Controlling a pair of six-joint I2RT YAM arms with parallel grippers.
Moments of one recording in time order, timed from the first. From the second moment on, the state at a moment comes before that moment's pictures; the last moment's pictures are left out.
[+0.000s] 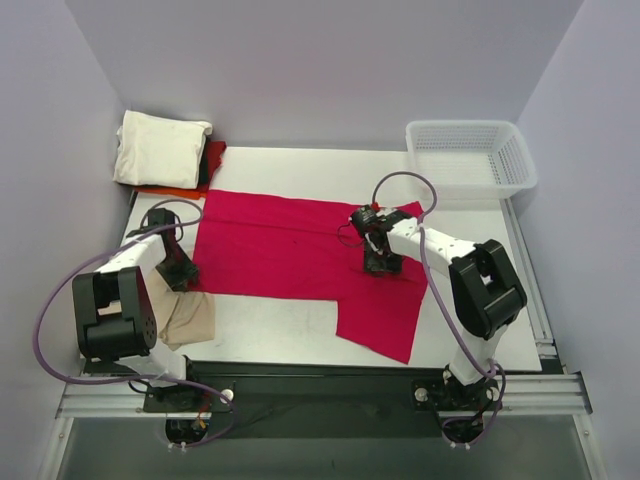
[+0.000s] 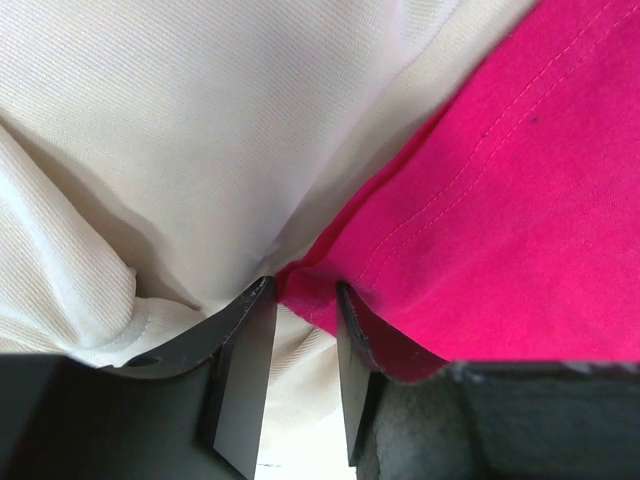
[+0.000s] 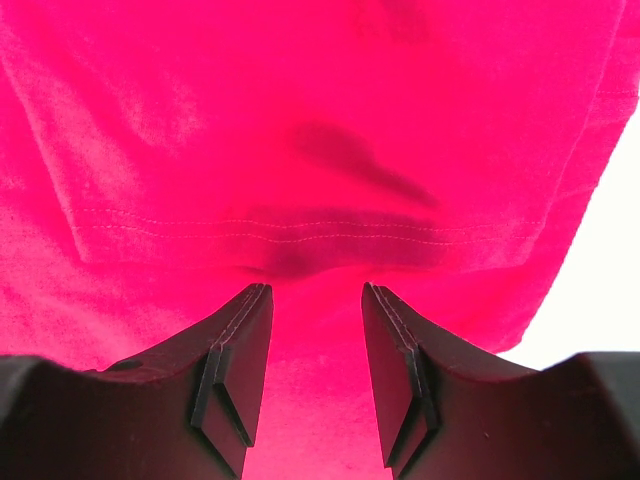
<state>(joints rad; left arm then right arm) 0.15 1.58 0.92 -0.67 -0.10 -0.54 0.57 1.78 1.17 -0.76 0.36 0.61</state>
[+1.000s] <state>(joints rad) 0.14 1.49 1.08 -0.72 -0.06 -0.54 0.54 1.54 1.00 -0.87 0.39 0.64</state>
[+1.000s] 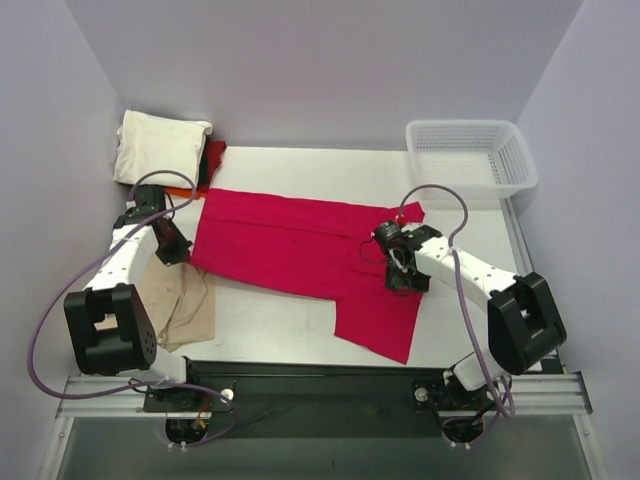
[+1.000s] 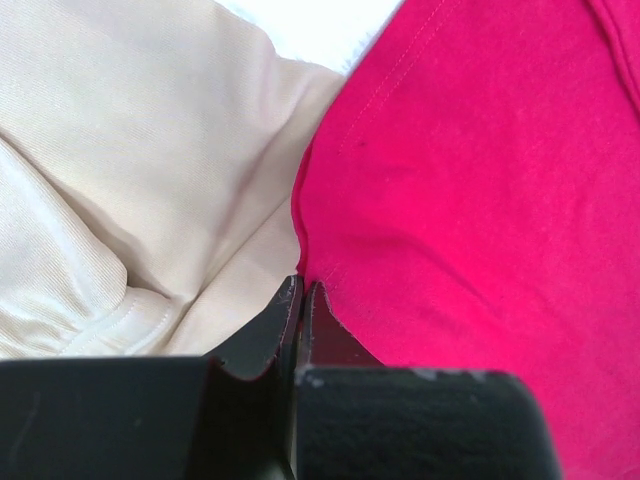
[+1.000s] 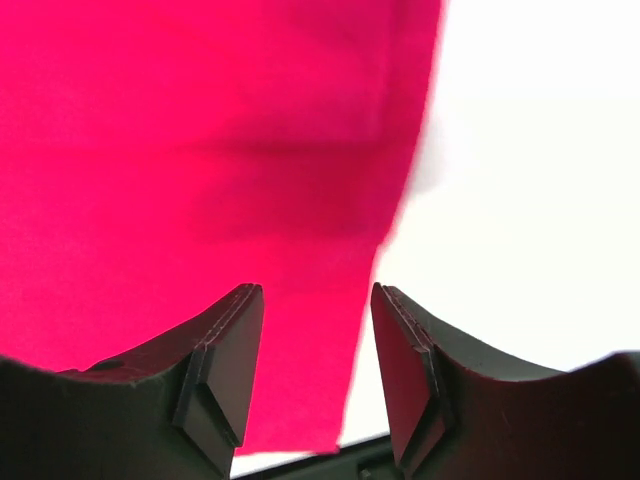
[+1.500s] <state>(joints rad) 0.12 1.49 1.08 -0.72 -0.04 -0.54 0.66 1.28 0.71 -0.97 0.27 0.79</state>
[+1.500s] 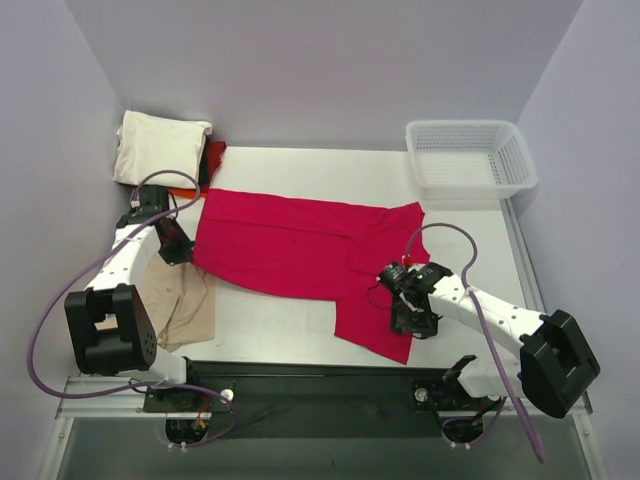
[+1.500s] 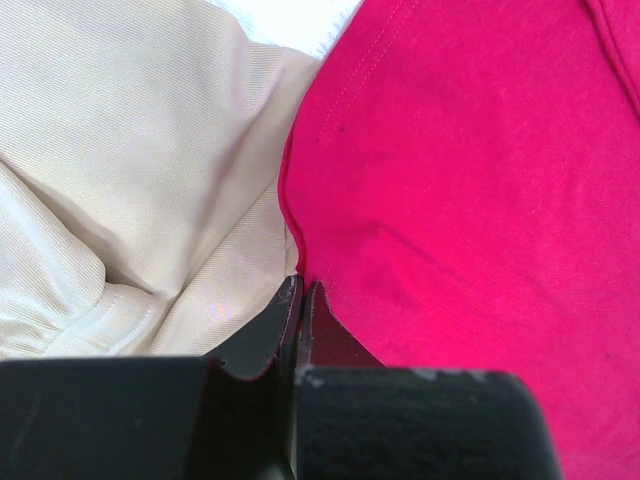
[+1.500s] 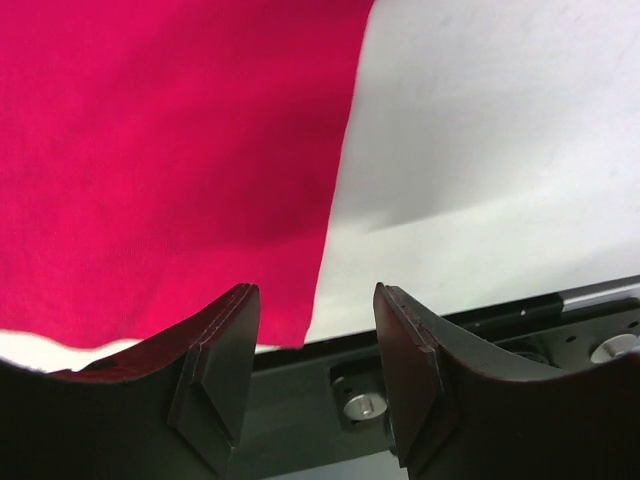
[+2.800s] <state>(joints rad) 0.11 1.48 1.07 -0.75 -0.05 -0.52 0.80 1.25 0.55 -0.87 0.12 0.94</state>
